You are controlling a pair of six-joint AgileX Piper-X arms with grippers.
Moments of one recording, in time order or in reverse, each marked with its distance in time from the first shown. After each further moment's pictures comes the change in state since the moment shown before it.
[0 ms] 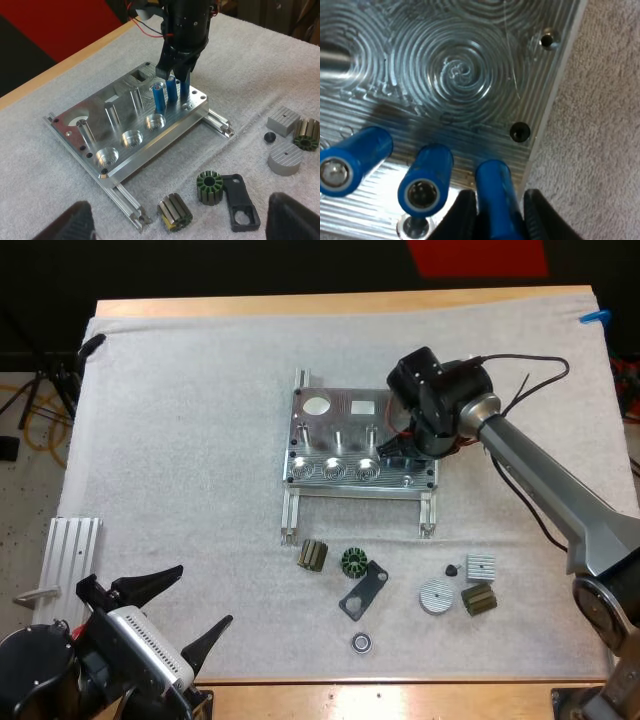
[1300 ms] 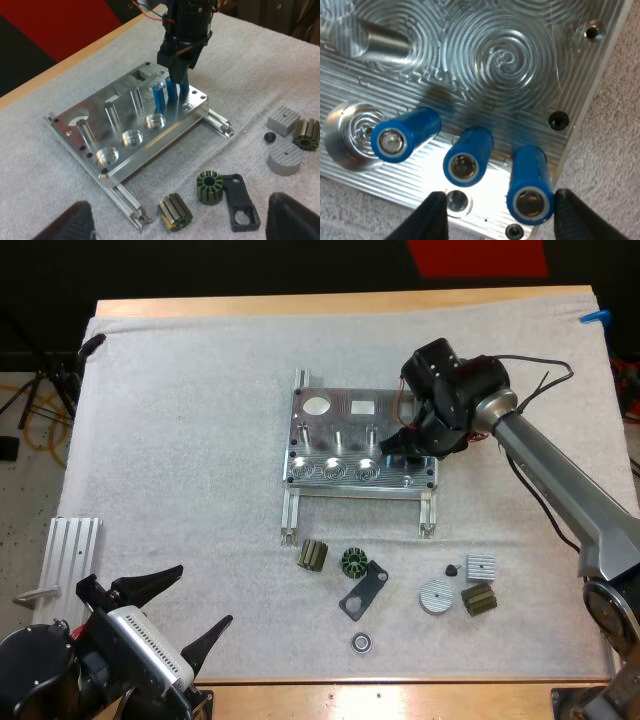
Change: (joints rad) left arm 0.000 0.000 0.000 0.000 0.000 0.000; right arm -0.025 -0.039 0.002 -0.007 -0.186 -0.044
